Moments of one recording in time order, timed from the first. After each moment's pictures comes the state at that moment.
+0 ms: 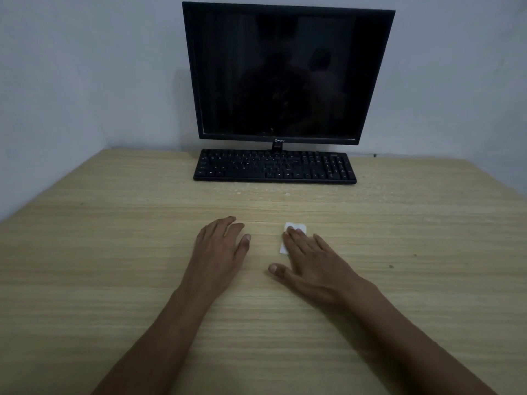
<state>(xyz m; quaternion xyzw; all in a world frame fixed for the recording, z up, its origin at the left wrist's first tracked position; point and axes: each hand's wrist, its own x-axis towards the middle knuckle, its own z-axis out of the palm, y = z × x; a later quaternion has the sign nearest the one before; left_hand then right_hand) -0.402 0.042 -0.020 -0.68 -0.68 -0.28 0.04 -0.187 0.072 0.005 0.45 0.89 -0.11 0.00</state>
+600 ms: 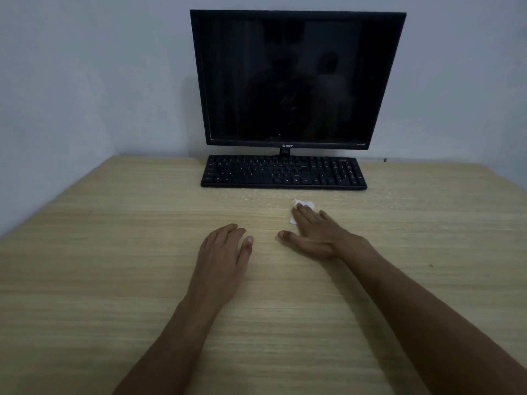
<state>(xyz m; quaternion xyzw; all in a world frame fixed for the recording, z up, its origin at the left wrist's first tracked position) -0.402 0.041 -0.015 -0.64 -0.71 -0.31 -0.01 -0.206 0.171 0.006 0.46 0.88 -0.09 0.03</state>
